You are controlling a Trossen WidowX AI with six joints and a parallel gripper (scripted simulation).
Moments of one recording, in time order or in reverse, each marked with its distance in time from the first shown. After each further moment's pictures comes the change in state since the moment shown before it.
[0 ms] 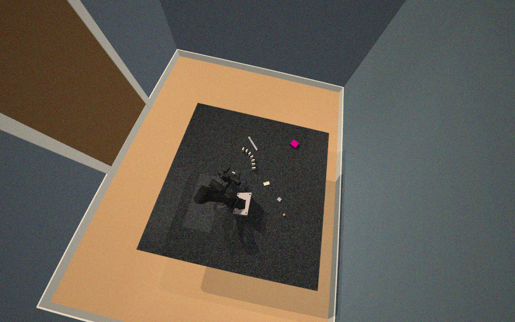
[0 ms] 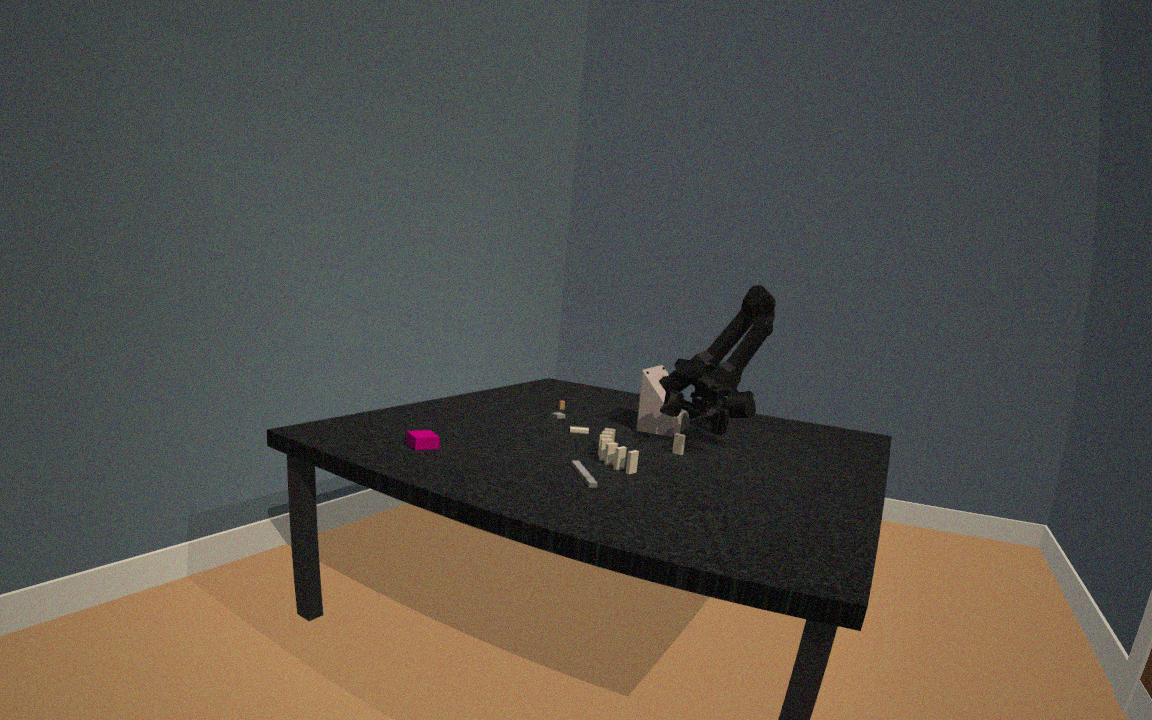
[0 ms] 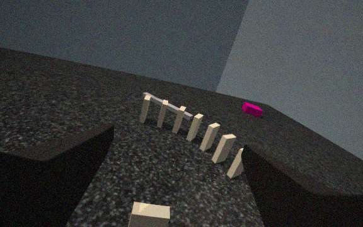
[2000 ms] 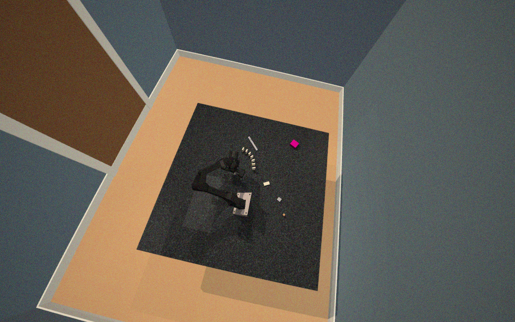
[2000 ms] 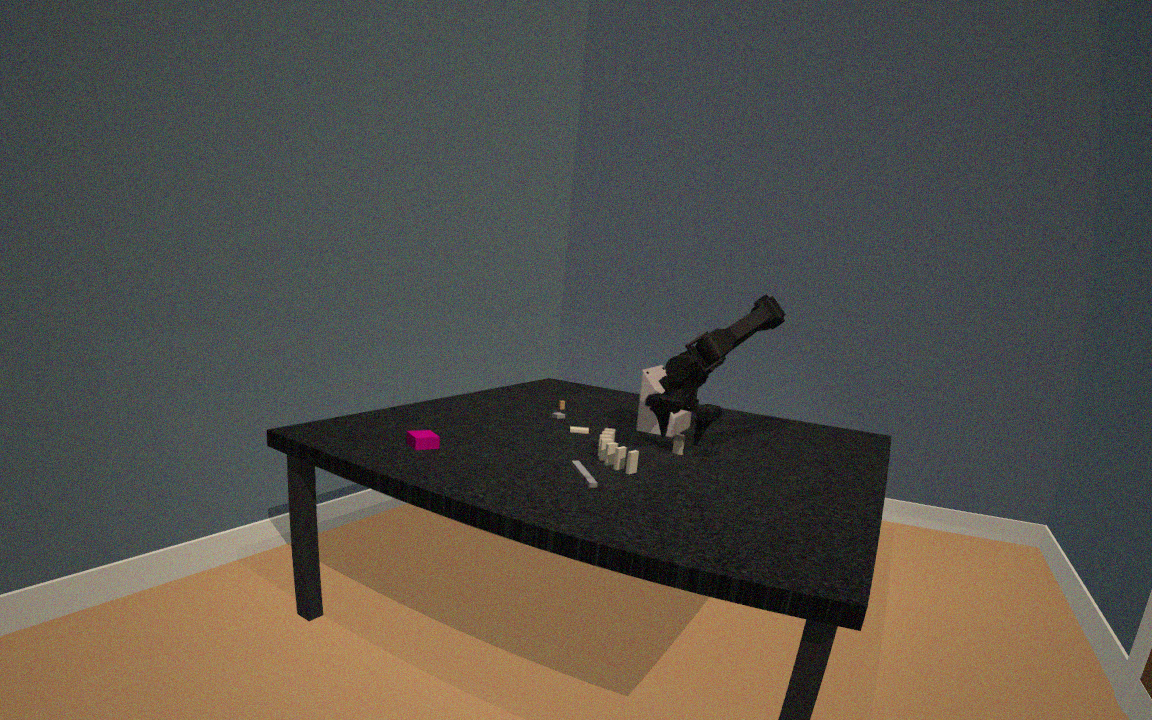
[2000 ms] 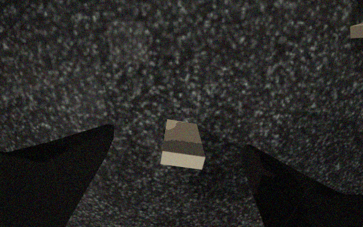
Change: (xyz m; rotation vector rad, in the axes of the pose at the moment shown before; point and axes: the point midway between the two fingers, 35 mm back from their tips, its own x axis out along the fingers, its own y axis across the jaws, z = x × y) arm 0.020 0.013 -0.026 0.018 1.517 0.154
